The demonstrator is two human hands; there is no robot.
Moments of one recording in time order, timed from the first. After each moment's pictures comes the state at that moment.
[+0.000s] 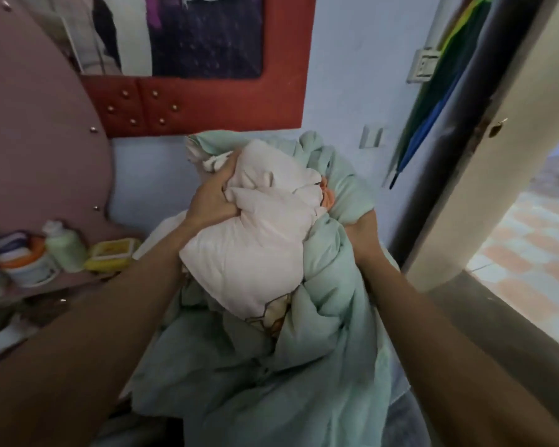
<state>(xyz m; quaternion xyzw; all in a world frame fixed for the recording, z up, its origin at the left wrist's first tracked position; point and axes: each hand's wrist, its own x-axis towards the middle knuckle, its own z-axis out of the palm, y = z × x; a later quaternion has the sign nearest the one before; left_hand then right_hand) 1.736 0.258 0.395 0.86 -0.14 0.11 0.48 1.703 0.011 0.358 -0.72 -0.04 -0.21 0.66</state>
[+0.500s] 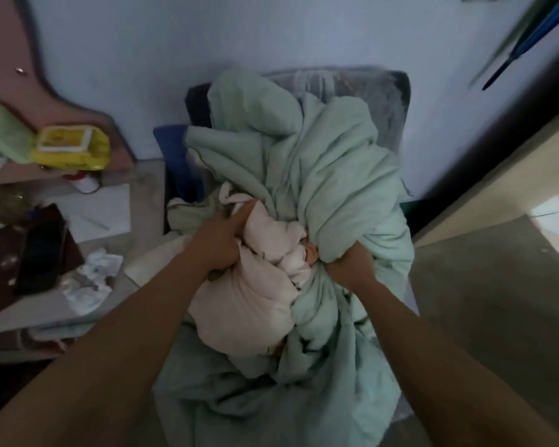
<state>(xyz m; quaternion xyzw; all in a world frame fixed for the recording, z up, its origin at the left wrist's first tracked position) 1.771 0.223 0.115 0.94 -0.05 -0.12 0.32 1.765 -0.046 0.098 -0.93 0.03 0.10 0.35</state>
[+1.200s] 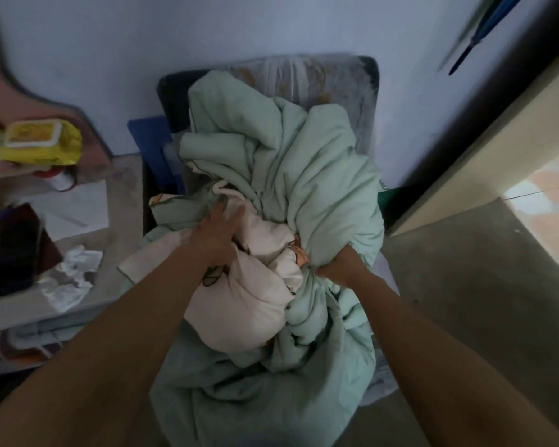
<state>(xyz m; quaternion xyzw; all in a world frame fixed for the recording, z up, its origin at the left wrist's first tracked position) 1.761 0.191 0.106 0.96 -0.02 -0.22 0.17 1.740 -0.079 0.090 -0.93 0.02 0.20 0.31</state>
